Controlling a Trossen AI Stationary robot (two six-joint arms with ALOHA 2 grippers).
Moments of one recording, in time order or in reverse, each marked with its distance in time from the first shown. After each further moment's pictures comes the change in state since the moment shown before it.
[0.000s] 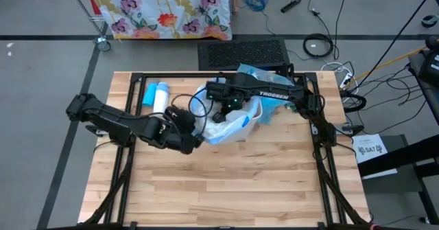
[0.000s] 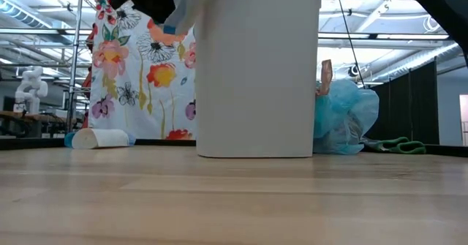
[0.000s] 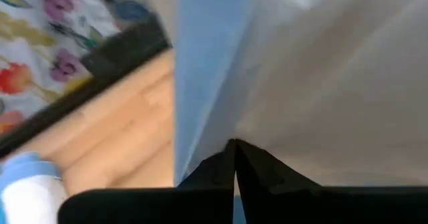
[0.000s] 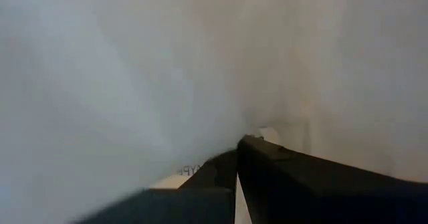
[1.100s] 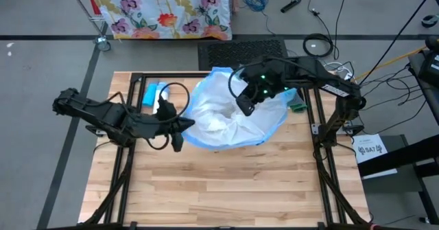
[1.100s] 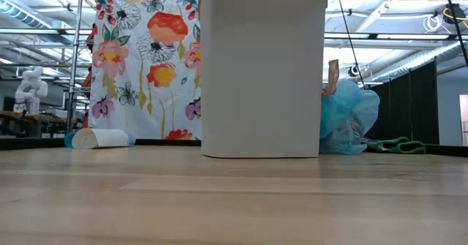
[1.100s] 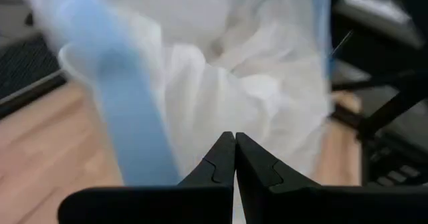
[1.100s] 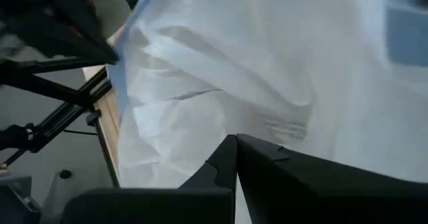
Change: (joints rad) left arm -0.055 -0.262 0.073 0.226 0.229 0.227; right arm 0.074 -0.436 0.000 0.169 0.009 0.053
